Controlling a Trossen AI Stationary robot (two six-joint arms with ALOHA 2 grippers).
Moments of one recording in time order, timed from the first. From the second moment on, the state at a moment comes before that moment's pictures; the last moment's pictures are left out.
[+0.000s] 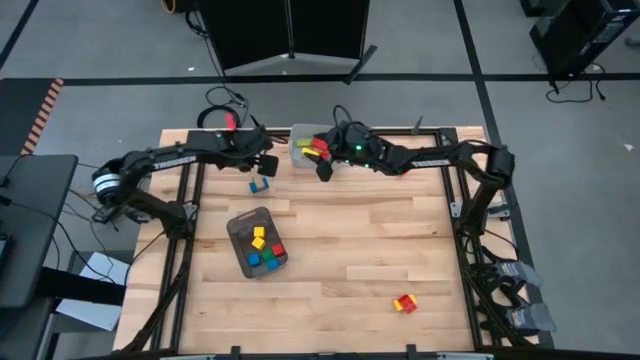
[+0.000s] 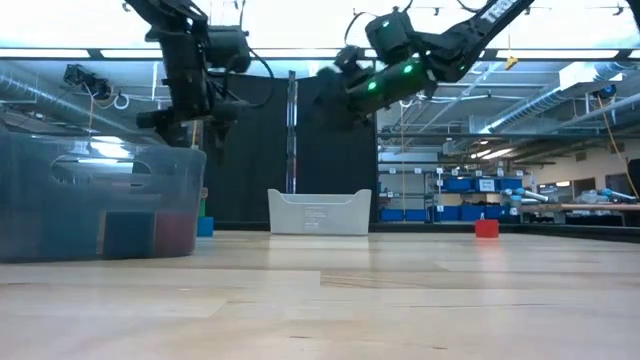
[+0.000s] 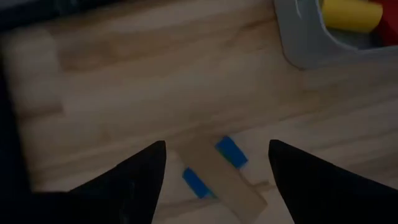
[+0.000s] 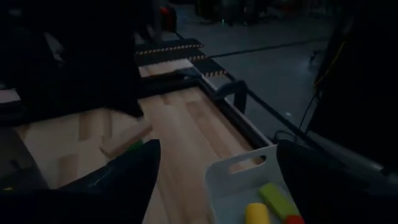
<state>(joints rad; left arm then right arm) 0.50 1.38 1.05 -0.89 -0.30 -0.78 -0.37 1.76 1.09 0.40 0.06 0.02</state>
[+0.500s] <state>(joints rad) 0.46 1.45 1.06 -0.92 -0.29 -1.13 -0.44 1.35 0.68 0.69 0.06 -0.03</state>
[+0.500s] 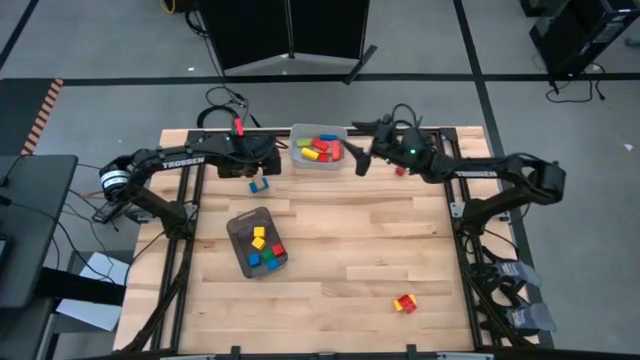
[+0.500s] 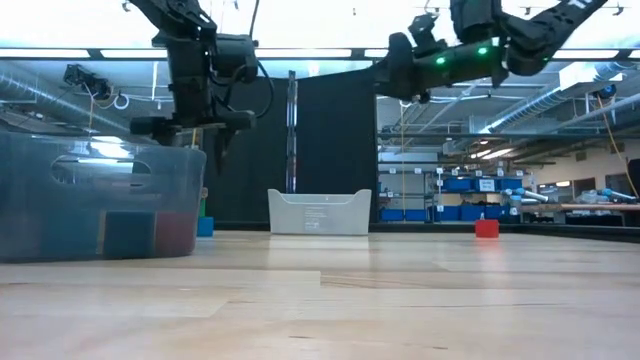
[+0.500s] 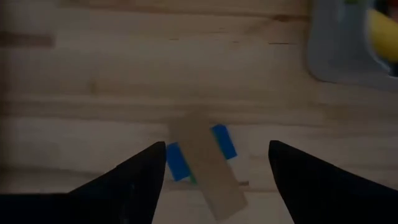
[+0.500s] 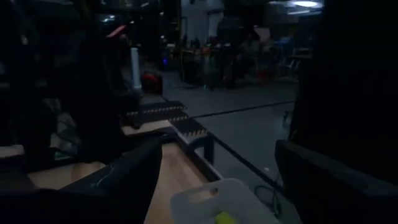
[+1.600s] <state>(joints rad) 0.45 1.55 1.06 -0.93 -0.35 -1.39 -0.61 1.32 0.68 0.71 -0.21 -0.12</state>
